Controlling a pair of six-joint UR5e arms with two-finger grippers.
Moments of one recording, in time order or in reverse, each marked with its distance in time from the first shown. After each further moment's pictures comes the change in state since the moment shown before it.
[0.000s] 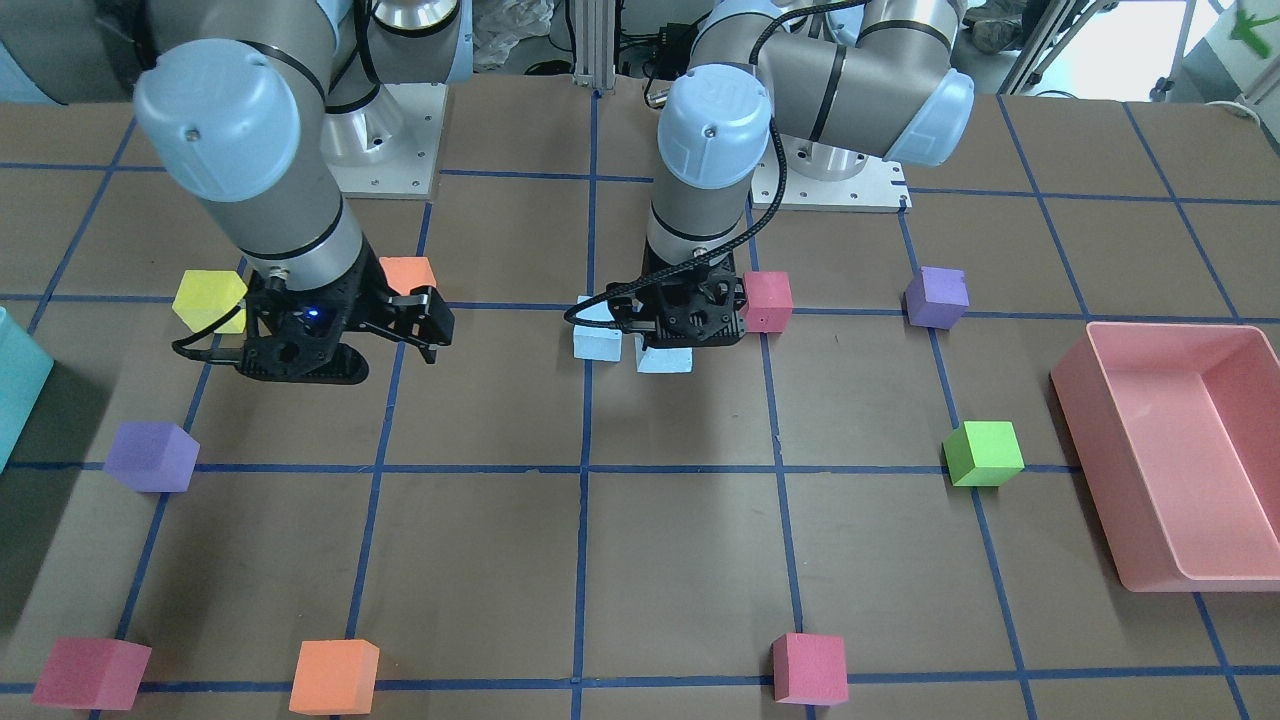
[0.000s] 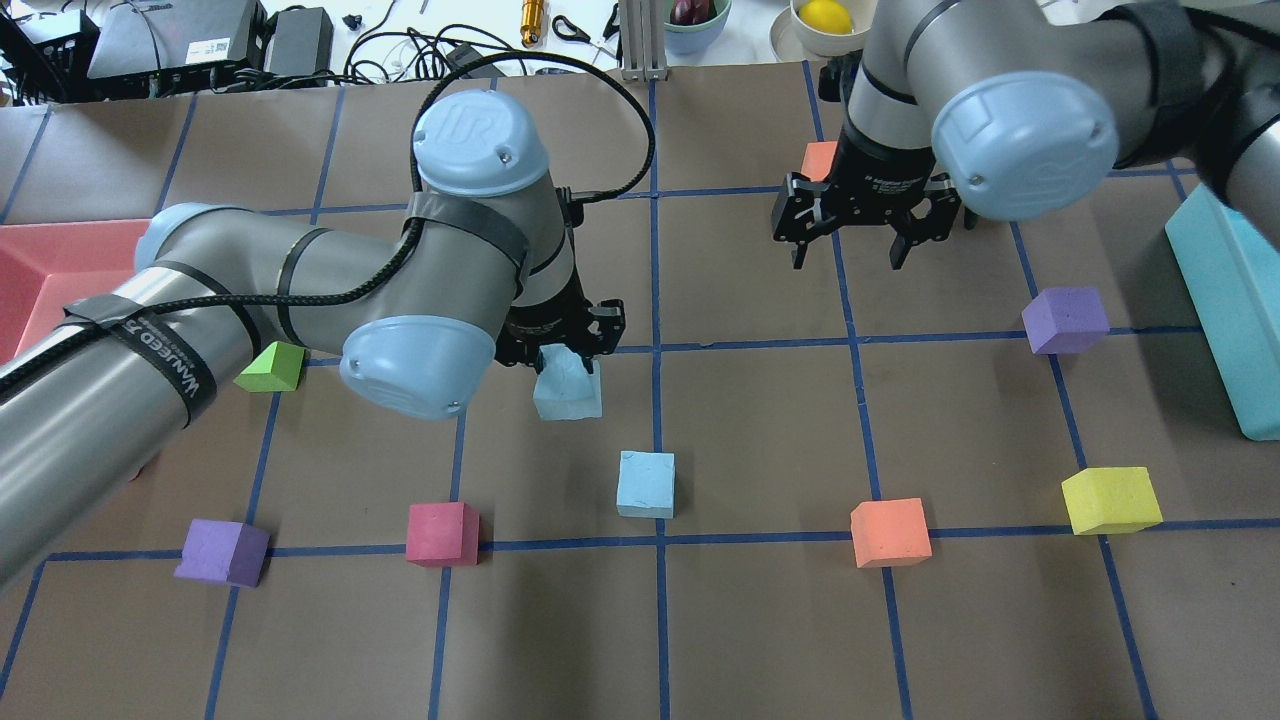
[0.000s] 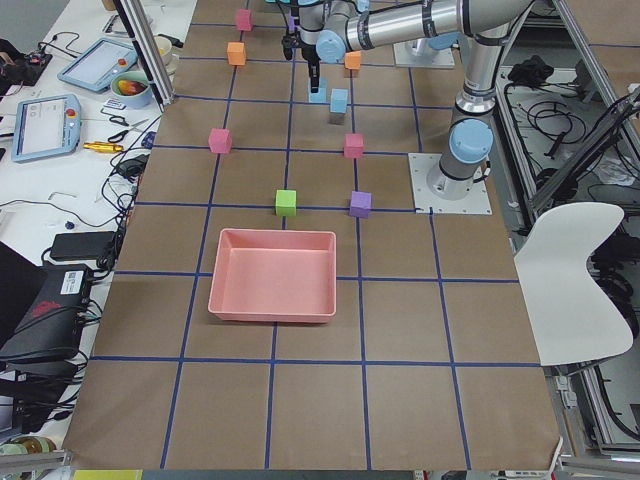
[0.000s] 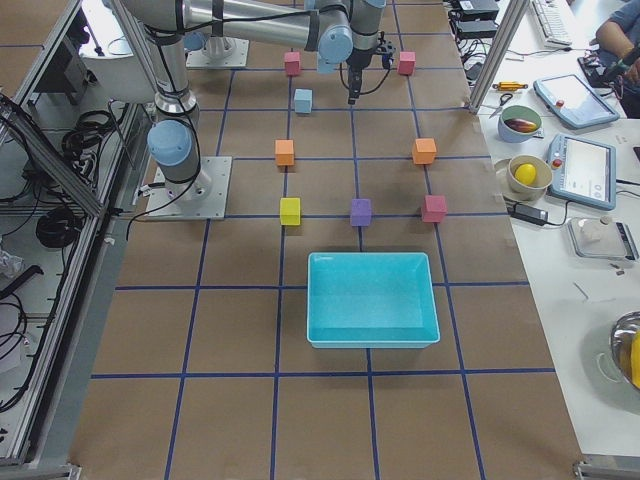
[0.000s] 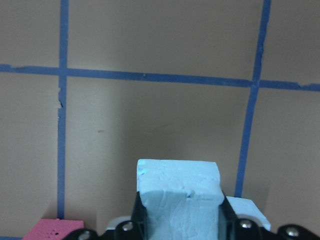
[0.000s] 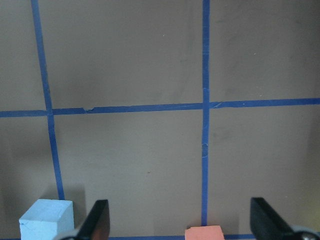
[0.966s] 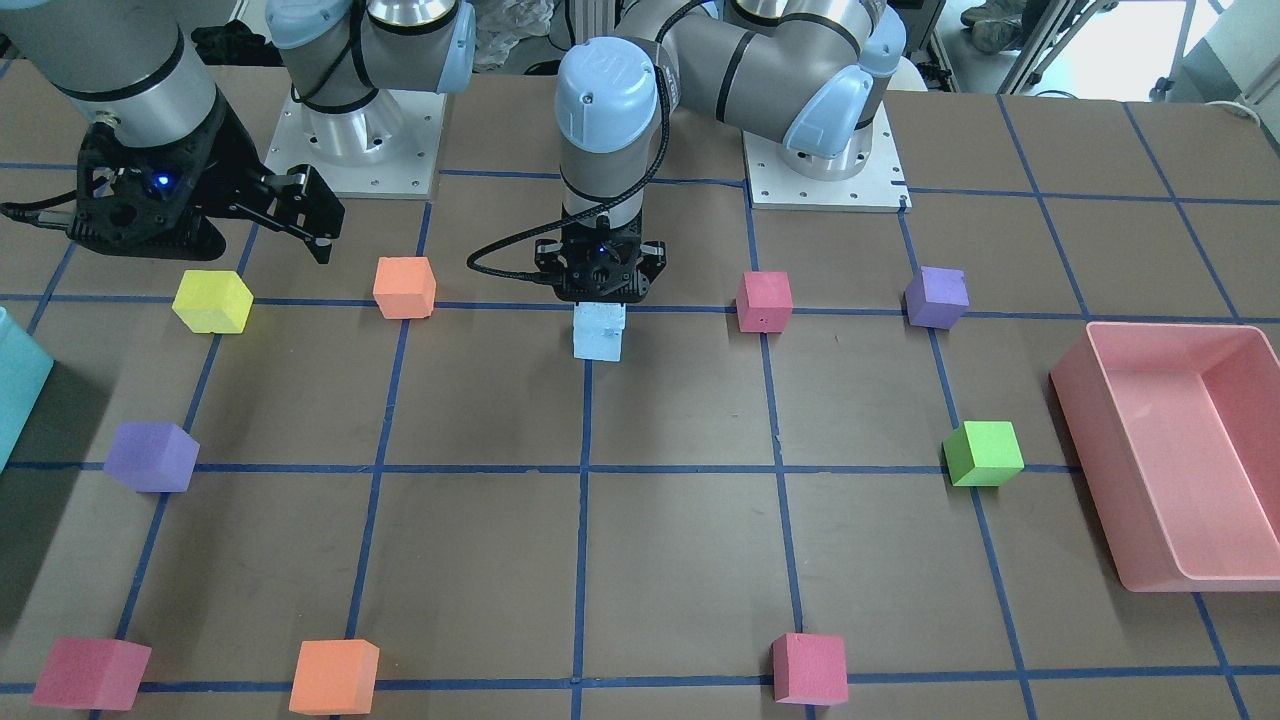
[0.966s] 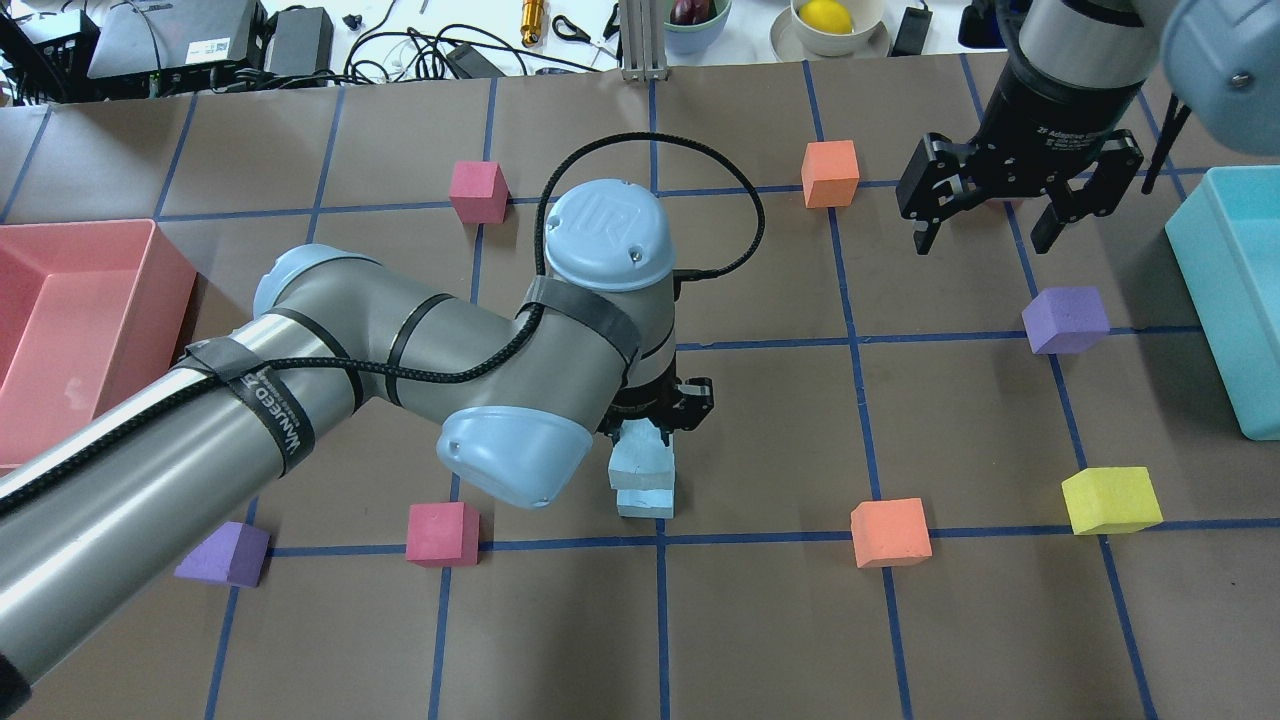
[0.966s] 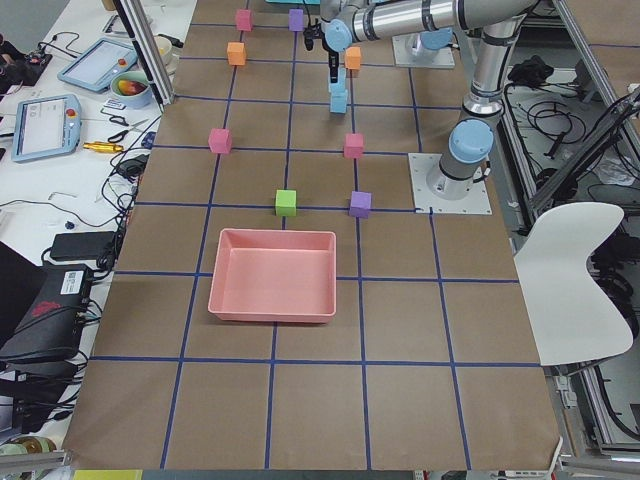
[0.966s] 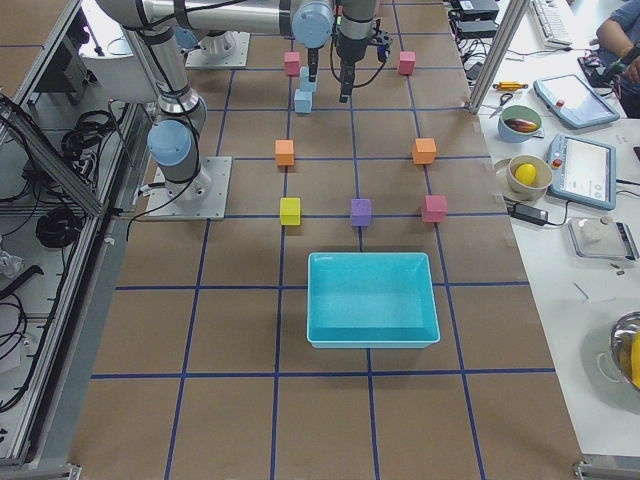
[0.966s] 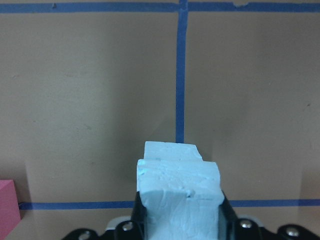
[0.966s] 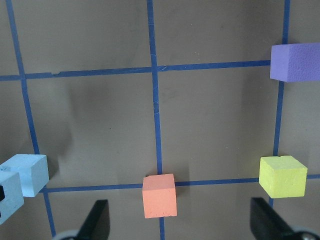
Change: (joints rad) left arm -0.150 -0.008 -0.044 0.003 -0.014 -0.069; right arm -0.106 -0.155 -0.038 0.226 -0.032 -0.093
